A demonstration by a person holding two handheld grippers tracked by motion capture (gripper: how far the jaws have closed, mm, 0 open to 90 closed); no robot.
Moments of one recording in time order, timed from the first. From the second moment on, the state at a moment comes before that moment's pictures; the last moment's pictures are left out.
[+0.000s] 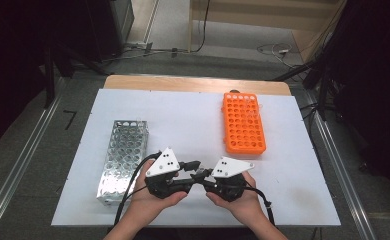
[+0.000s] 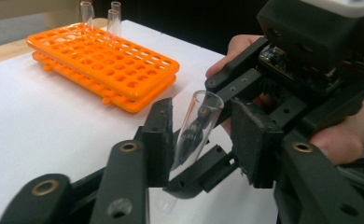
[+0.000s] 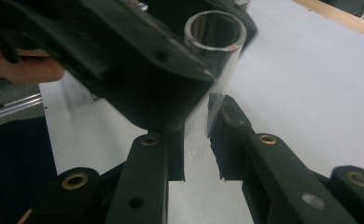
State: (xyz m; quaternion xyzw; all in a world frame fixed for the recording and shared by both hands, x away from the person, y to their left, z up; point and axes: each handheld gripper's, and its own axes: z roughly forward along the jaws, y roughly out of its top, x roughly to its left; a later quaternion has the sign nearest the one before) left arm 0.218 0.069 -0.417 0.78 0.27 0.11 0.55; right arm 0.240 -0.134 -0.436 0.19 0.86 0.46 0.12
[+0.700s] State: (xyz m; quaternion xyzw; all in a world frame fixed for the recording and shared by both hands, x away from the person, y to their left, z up) left arm 0.216 0.071 -0.414 0.78 0.27 0.15 0.55; right arm 0.239 -0.132 -0.435 0.19 0.86 0.46 0.10
